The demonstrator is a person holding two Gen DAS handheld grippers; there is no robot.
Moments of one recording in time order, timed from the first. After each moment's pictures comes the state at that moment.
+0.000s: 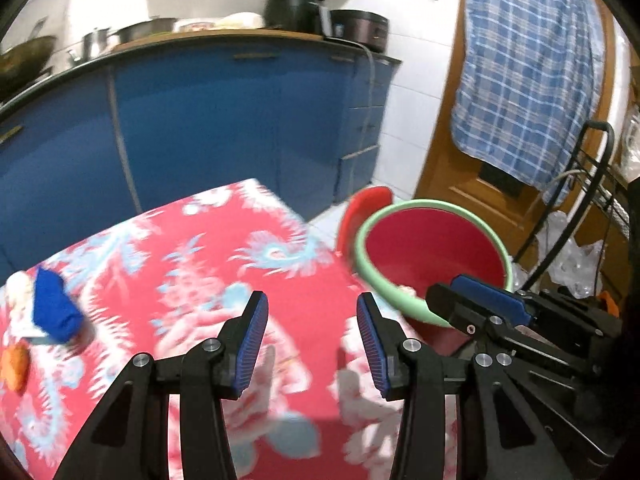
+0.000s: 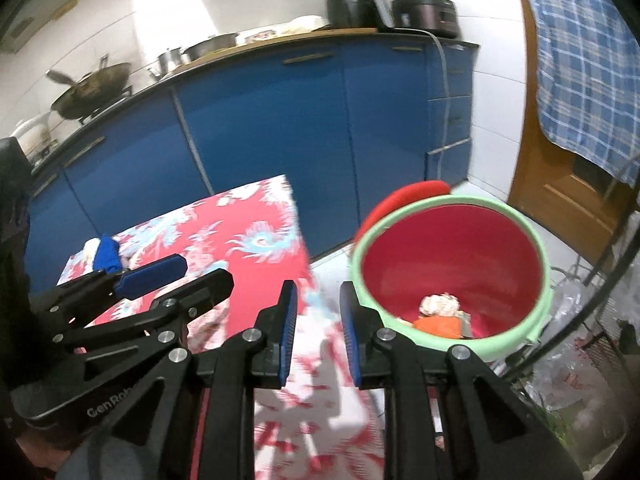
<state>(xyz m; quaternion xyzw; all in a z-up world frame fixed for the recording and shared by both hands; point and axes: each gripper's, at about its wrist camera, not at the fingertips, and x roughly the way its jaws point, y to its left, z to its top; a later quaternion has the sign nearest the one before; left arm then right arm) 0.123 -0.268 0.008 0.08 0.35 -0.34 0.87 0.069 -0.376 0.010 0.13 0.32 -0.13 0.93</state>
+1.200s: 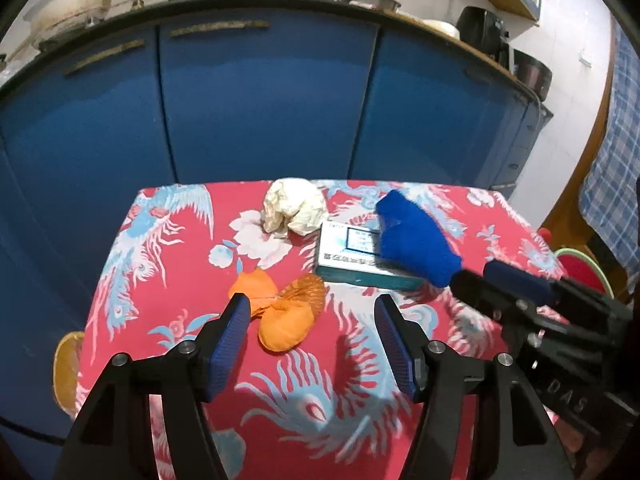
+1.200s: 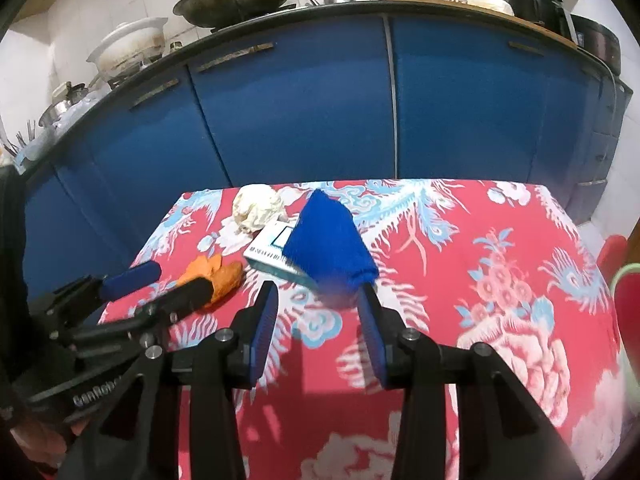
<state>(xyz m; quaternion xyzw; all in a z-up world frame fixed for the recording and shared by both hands) 0.220 -0.007 -0.023 0.00 0.39 -0.13 0.91 0.225 -0.152 -0.010 0.07 0.37 0.06 0.93</state>
